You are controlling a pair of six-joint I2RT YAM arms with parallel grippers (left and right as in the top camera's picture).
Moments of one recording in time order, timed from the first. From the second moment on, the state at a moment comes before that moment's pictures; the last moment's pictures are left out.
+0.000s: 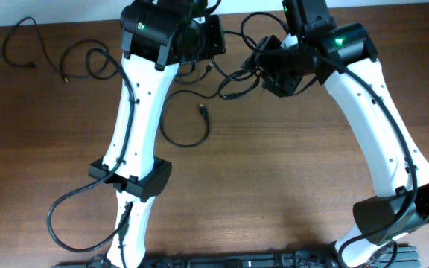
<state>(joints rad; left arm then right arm) -0.47 2.31 3.03 -1.68 0.03 -0.54 0.31 1.79 1.93 -1.18 -0.37 0.97</state>
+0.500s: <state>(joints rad) -0.47 2.31 3.03 -1.69 0.04 -0.52 0.31 1.79 1.93 -1.35 -0.15 0.99</state>
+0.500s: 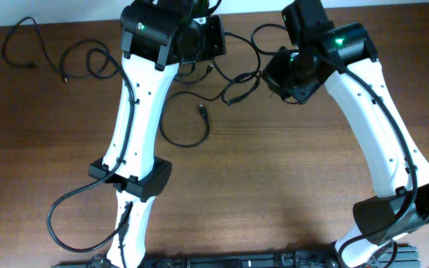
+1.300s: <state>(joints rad) -0.46 2.02 2.96 -1.65 -0.27 -0.52 0.17 1.87 1.93 -1.54 0.25 0.99</state>
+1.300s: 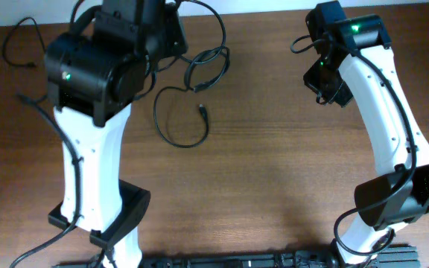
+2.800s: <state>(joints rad) -0.37 2.05 2.96 -1.69 0.48 -0.40 0.26 1.57 1.93 -1.27 -0.56 -0.07</state>
